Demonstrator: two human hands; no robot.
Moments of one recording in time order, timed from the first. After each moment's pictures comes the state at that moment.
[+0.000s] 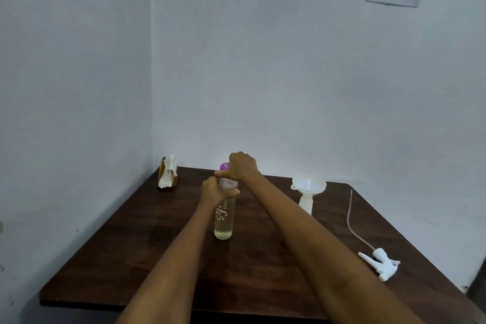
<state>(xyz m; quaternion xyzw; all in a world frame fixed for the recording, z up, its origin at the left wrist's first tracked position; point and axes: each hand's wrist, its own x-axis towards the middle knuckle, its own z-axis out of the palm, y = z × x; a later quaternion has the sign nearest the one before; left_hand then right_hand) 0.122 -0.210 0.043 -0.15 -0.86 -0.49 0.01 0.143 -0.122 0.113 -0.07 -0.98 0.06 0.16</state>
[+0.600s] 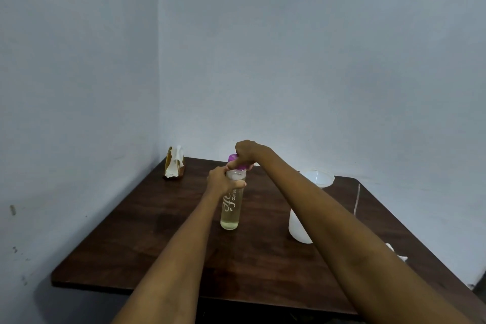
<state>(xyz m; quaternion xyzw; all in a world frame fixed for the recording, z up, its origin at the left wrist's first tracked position) 0.125 -0.210 0.047 -0.16 -0.88 -0.46 0.01 0.134 -0.115 0.141 -0.02 -1.00 0.01 -0.02</state>
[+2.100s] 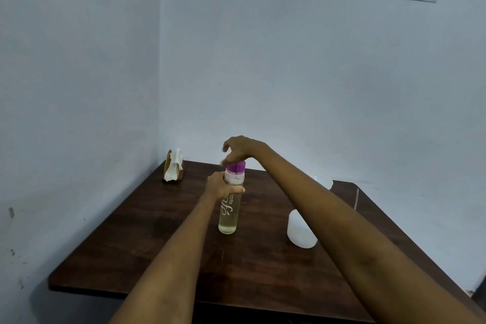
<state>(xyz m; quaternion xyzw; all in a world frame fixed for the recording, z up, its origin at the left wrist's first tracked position) 0.116 -0.216 0.040 -0.19 -0.85 -0.50 -0.03 0.150 -0.139 0.168 0.01 -1.00 0.00 -0.03</state>
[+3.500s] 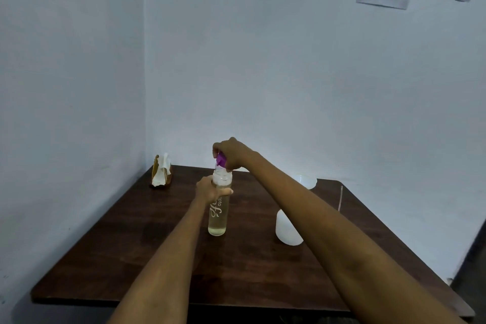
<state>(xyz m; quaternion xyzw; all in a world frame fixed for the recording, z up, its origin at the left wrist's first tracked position) 0.128 -0.215 0.043 -0.18 -0.86 -0.48 -0.01 0.158 -0.122 0.153 0.06 -0.99 -0.01 0.08</state>
